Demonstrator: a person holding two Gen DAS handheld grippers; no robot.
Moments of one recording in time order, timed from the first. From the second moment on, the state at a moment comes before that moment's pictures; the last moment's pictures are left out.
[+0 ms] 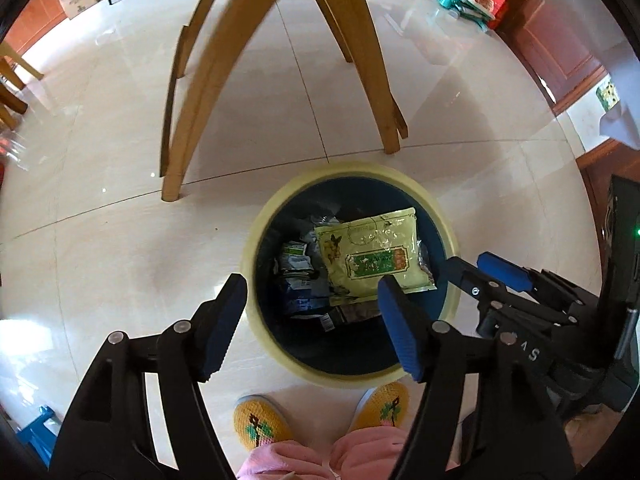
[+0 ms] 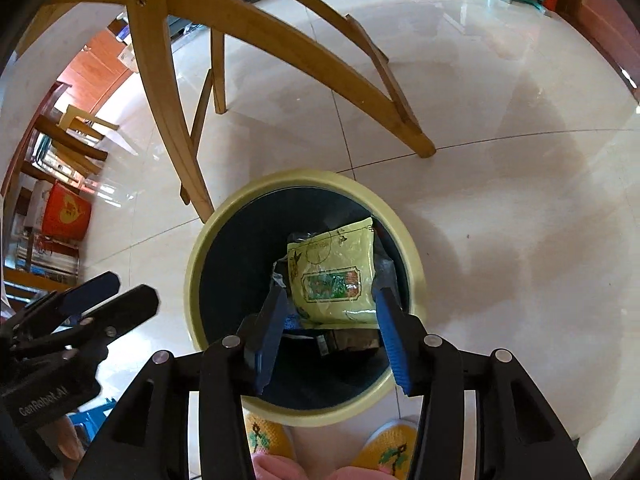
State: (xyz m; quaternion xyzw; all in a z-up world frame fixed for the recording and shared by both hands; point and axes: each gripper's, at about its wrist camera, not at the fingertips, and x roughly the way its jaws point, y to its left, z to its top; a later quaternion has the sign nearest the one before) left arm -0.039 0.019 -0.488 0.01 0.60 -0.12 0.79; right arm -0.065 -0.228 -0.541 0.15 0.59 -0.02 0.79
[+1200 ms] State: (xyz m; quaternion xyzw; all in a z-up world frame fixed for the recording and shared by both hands) left arm -0.102 0.022 -0.066 -0.02 0.52 -0.03 0.85; right arm -0.095 -0.201 -0.106 0.10 0.52 0.02 0.85
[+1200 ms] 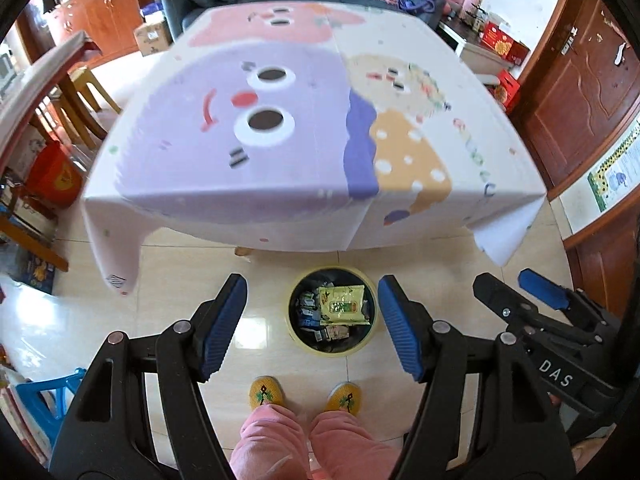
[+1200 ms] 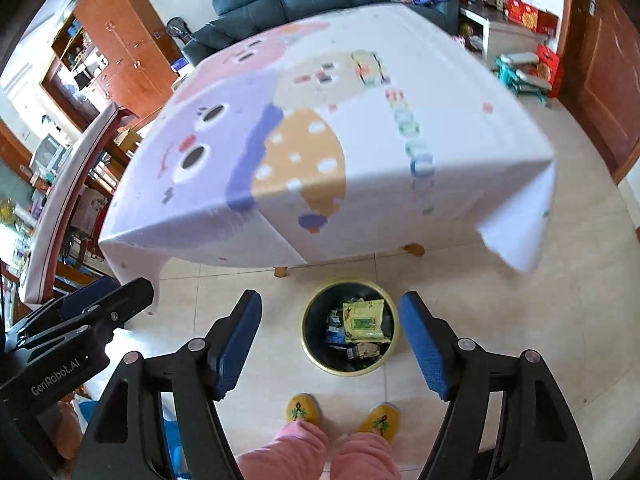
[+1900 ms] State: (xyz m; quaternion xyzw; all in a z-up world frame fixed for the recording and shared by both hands) left arm -0.115 0.024 0.041 -0.04 0.47 0.04 0.88; right arm -0.095 -0.188 0.015 0.05 0.48 0.05 0.87
